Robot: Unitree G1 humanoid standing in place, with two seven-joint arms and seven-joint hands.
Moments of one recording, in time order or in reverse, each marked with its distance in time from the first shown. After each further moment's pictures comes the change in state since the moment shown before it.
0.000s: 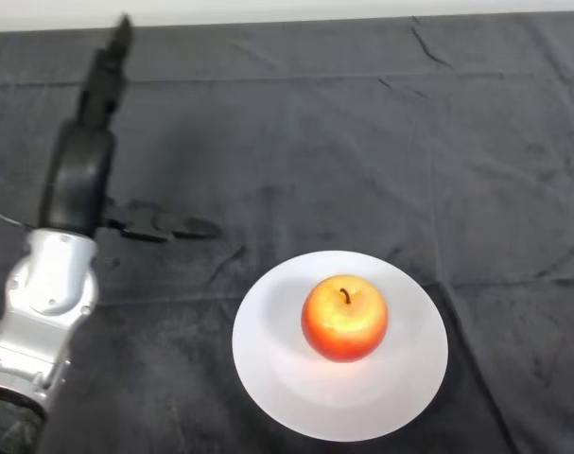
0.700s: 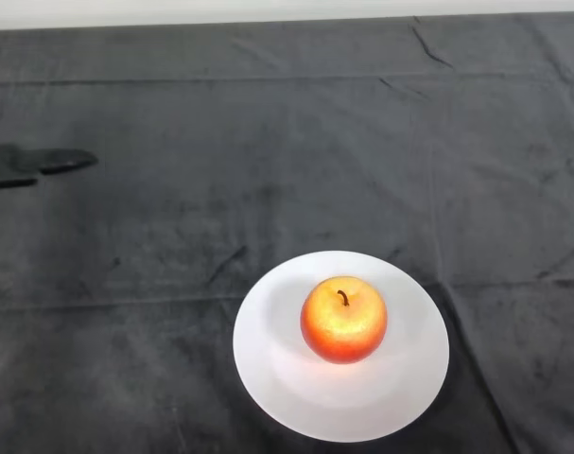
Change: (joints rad) left arm 0.002 0.123 0.238 0.054 -0.072 -0.028 0.028; right arm 0.000 0.000 0.000 0.000 0.000 0.000 0.000
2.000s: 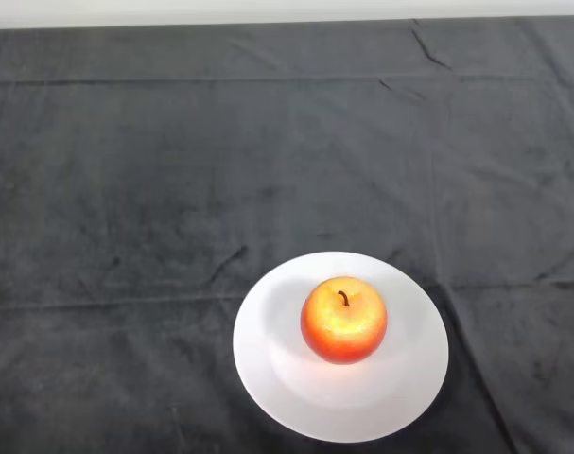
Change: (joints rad) left arm 0.009 0.152 0.273 0.315 -0.035 -0.167 0.090; right arm 0.000 0.000 0.000 0.000 0.000 0.000 0.000
